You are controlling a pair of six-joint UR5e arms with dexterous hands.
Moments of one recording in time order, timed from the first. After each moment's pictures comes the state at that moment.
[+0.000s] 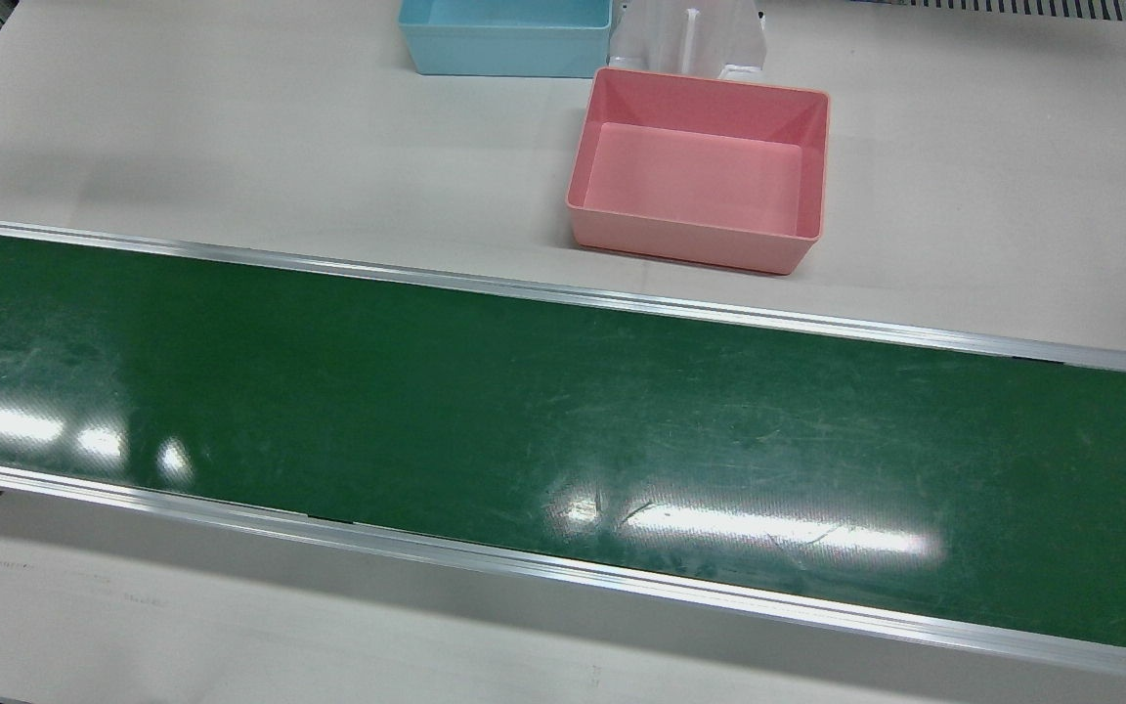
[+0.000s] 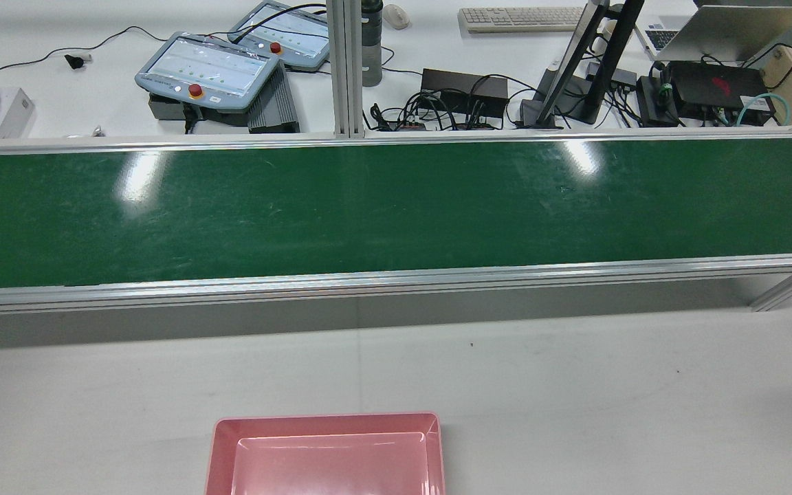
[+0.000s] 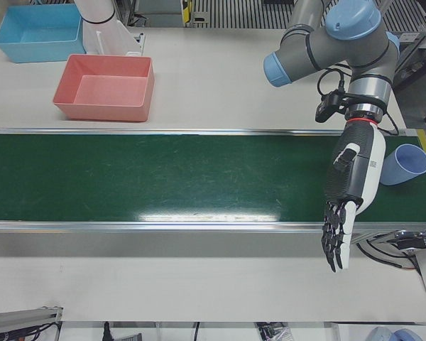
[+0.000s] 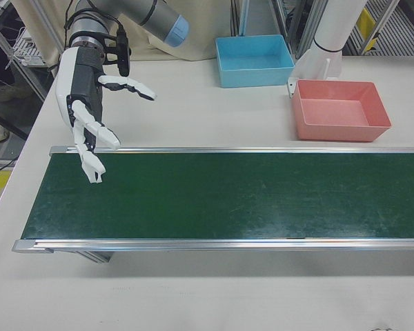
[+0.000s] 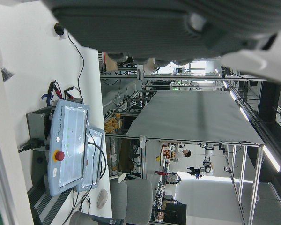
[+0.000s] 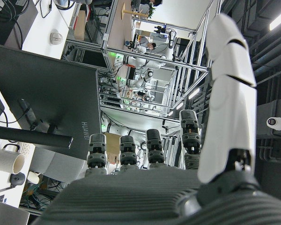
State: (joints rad) left arm -1.45 -1.85 -1.62 0.27 1.81 -0.01; right arm 1.45 -1.59 2.05 -3.49 -1.54 -0.19
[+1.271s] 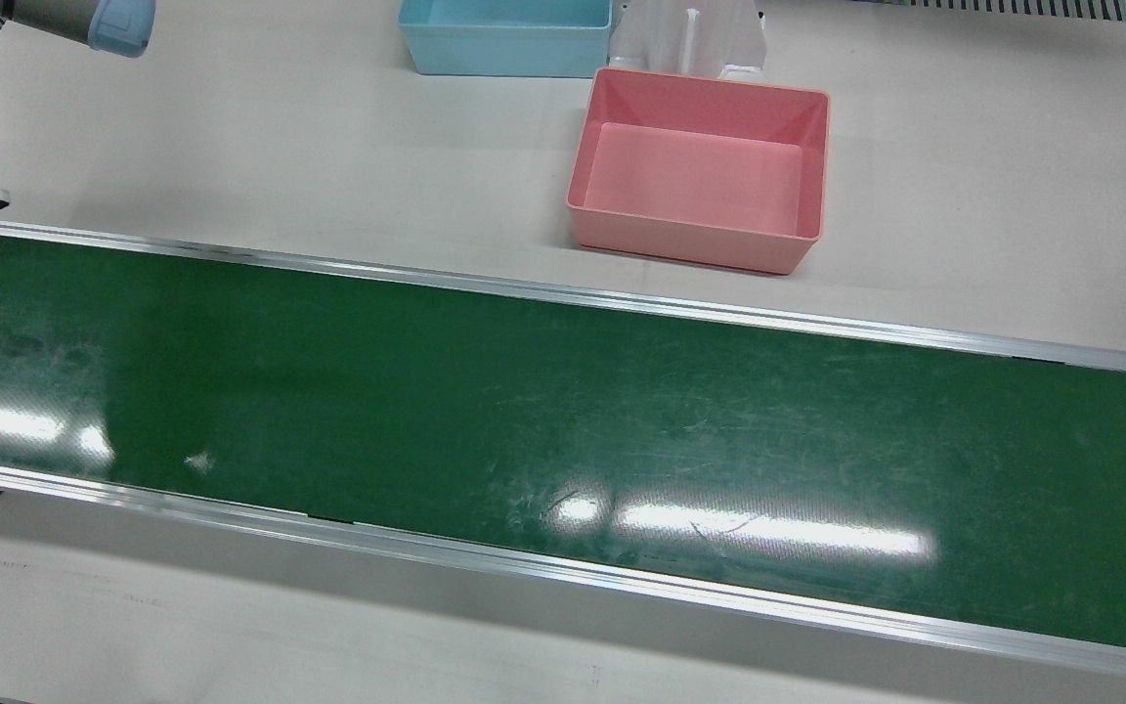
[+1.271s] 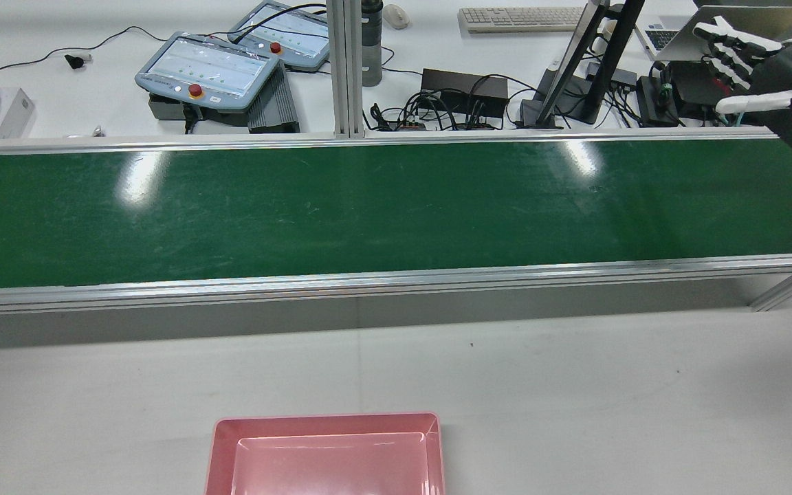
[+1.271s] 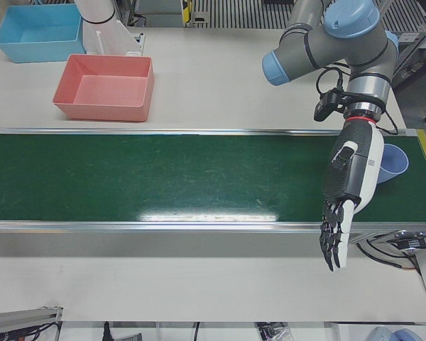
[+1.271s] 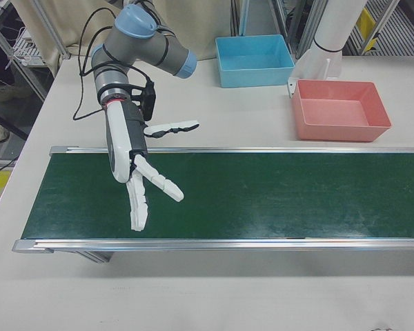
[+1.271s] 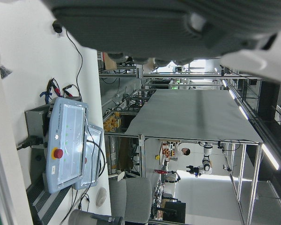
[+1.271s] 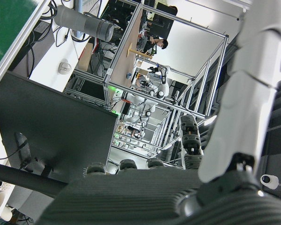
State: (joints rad) left arm -1.45 -1.85 -1.63 0.28 1.81 -0.01; right arm 1.28 -1.48 1.84 -3.25 -1.51 -0.35
